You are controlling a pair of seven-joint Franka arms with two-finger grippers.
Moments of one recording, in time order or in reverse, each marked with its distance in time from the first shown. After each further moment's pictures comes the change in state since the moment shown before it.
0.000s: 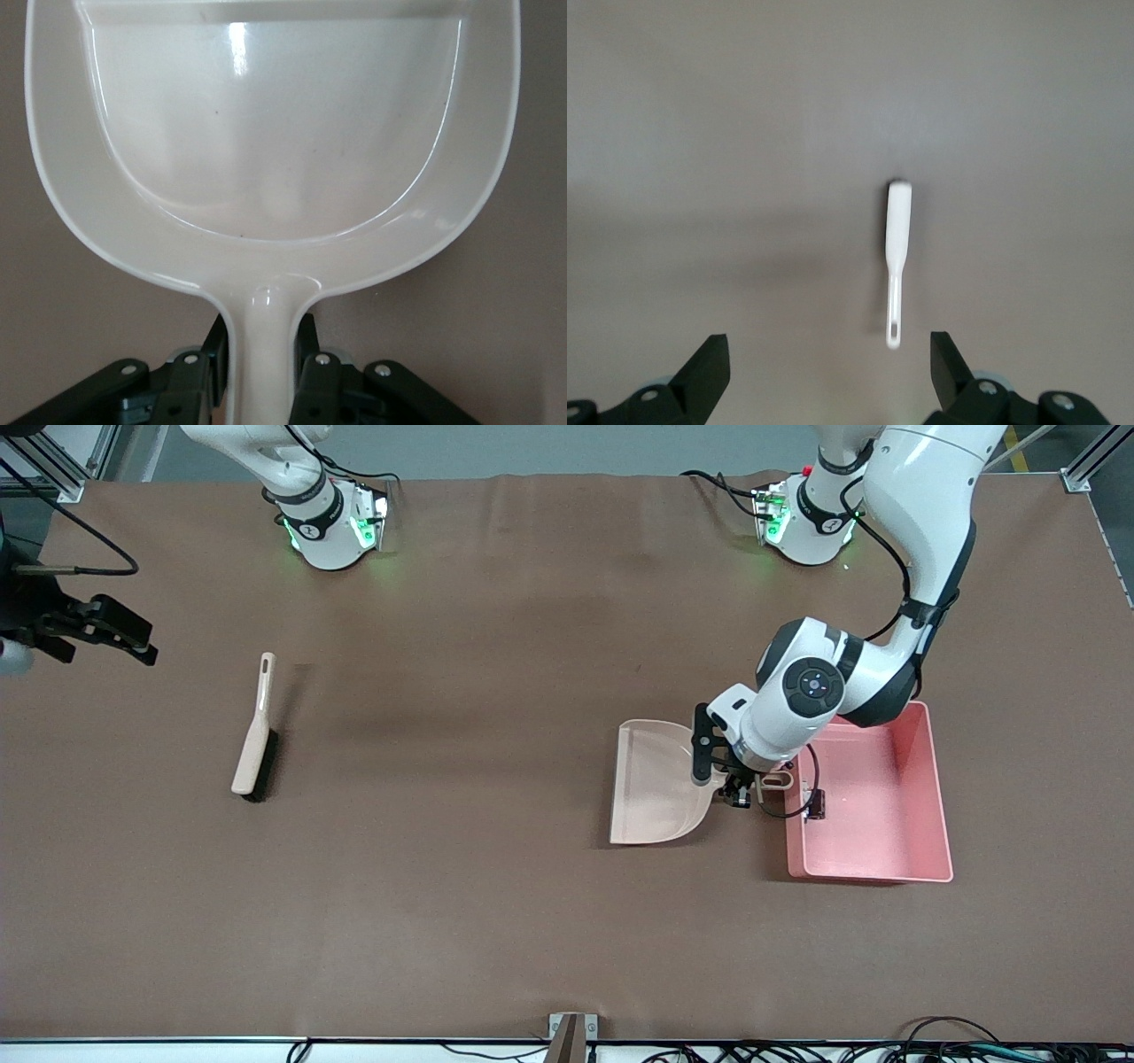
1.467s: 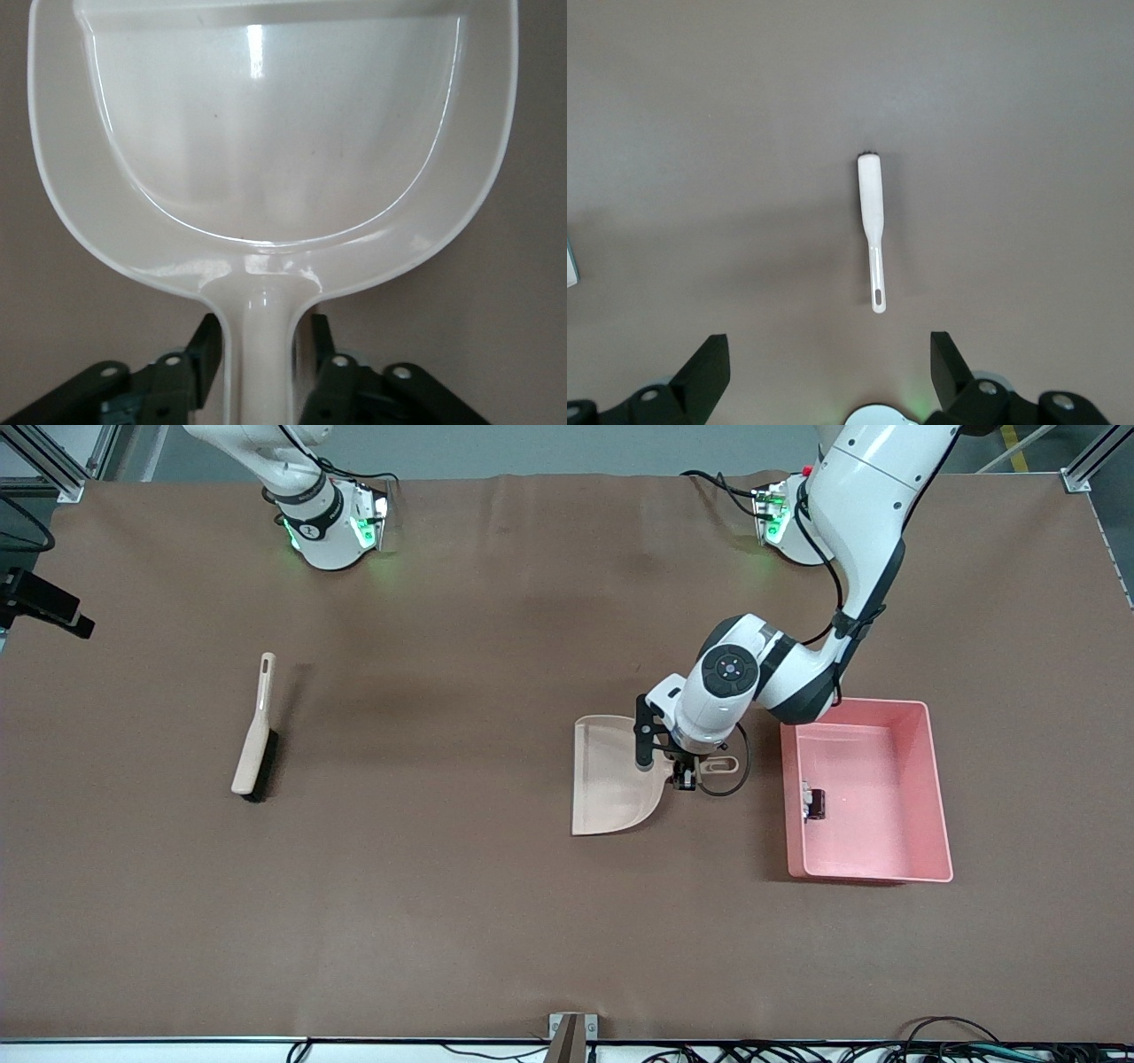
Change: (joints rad) left arm -0.131 0.071 0.002 -0.003 0.048 0.082 -0.211; right arm -0.102 0.000 -0.035 0.079 0.038 -0.100 0.000
